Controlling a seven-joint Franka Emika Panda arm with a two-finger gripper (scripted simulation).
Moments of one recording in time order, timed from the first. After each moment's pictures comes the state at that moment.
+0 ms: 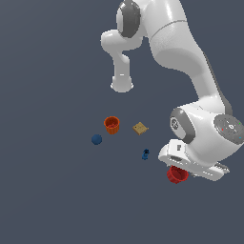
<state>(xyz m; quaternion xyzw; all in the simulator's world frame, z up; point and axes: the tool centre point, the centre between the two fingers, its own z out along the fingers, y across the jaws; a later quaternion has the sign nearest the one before) 0.142 0.236 0.101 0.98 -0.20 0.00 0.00</state>
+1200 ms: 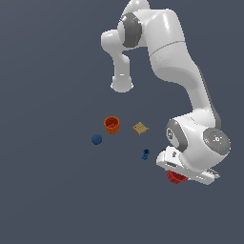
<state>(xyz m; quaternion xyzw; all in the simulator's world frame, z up) 0.143 0.239 0.047 0.98 -0.20 0.00 0.00</state>
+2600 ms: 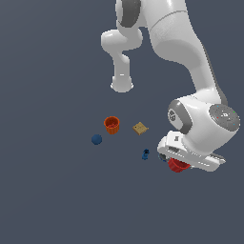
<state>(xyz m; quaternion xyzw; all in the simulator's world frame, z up) 0.113 0.235 0.107 0.98 -0.20 0.00 0.00</state>
